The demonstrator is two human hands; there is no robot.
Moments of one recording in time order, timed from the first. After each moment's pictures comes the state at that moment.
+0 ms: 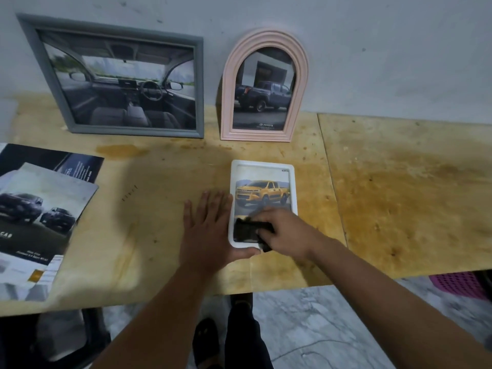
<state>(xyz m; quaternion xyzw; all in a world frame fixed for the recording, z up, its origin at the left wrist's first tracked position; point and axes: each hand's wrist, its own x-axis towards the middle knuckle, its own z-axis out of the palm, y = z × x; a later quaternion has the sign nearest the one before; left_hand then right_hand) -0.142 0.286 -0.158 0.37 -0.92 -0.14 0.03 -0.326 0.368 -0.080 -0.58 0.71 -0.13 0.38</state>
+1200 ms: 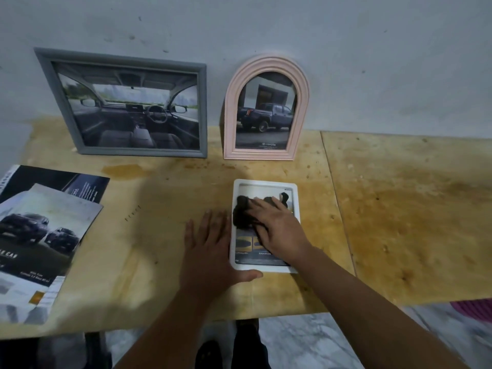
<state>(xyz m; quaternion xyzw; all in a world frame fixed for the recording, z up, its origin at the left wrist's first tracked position) -0.144 0.283 -0.156 0.37 -0.92 -0.14 0.00 -0.352 0.338 -0.140 -0.67 0.70 -0.19 0.14</state>
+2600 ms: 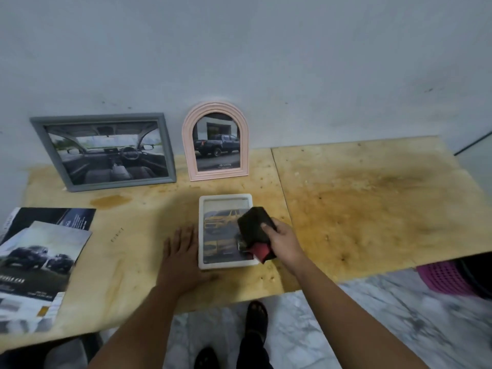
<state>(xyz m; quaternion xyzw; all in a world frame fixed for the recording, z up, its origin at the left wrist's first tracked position) -0.142 0.284 -0.134 0.37 -0.90 -0.19 -0.09 -0.377 0.427 -0.051 -0.17 0.75 -0.48 0.42</state>
